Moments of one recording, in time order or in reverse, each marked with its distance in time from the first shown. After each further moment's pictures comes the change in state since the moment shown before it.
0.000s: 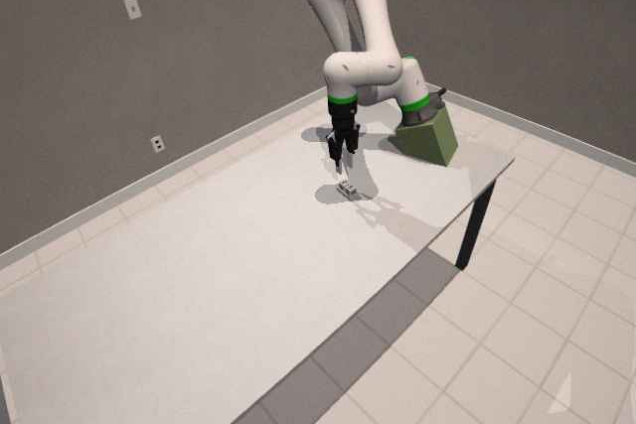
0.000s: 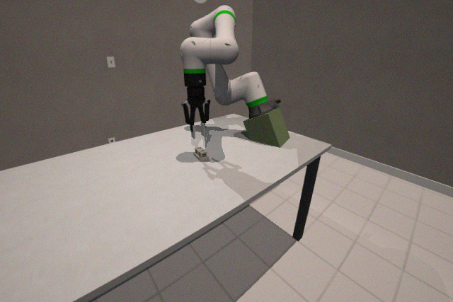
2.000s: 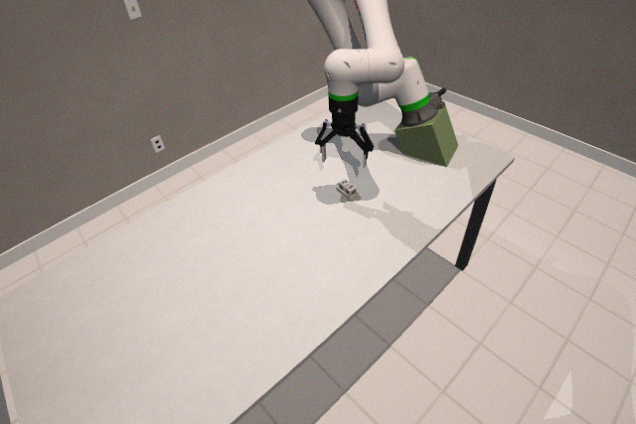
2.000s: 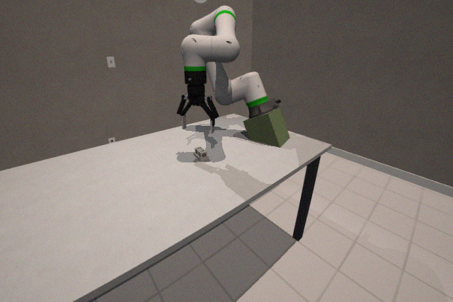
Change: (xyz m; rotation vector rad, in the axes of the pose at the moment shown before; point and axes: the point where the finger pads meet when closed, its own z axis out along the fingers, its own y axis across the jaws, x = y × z) arm 0.001 0.001 -0.009 -0.012 -0.001 0.939
